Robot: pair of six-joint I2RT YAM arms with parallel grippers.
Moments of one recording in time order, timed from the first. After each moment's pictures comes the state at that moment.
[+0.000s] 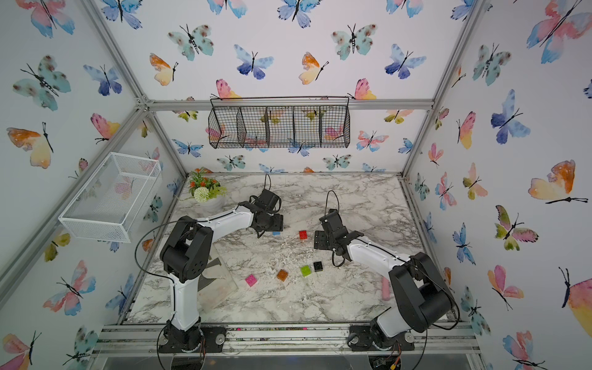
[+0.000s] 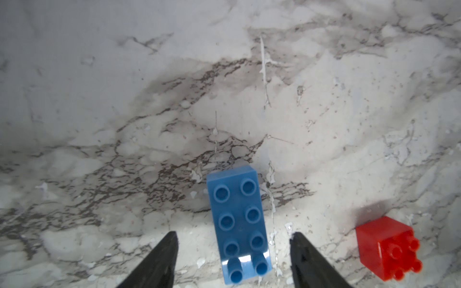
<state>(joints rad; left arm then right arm) -0.57 2.04 1.45 -0.52 -0.05 -0.48 0.57 1.49 0.81 -0.28 0.15 0.49</state>
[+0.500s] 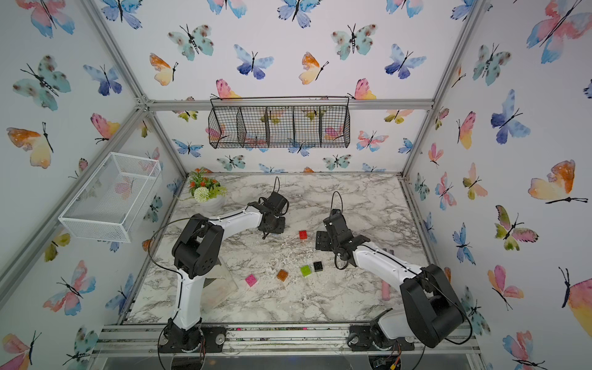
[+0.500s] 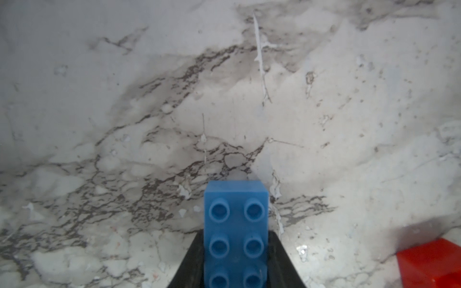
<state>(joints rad) -0.60 2.12 1.53 -0.58 -0.15 -0.41 0.57 1.39 0.76 -0.27 0.15 0.48</state>
